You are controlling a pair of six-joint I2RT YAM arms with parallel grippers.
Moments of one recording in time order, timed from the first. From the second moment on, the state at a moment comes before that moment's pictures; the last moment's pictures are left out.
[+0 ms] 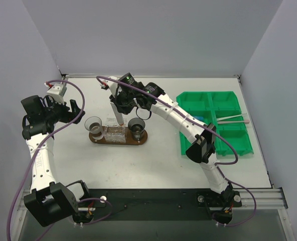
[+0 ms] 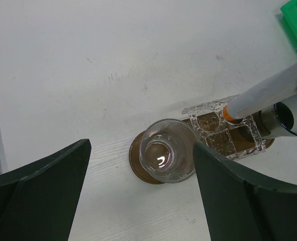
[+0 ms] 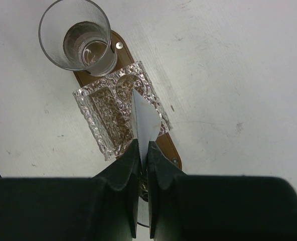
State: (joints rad) left arm 0.39 1.12 1.06 -0.50 0.70 0.23; right arm 0.90 2.19 2.36 -0.92 -0.11 -0.15
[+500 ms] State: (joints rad) left arm 0.39 1.12 1.06 -0.50 0.70 0.23; right arm 0.90 2.19 2.36 -0.92 -0.11 -0.14
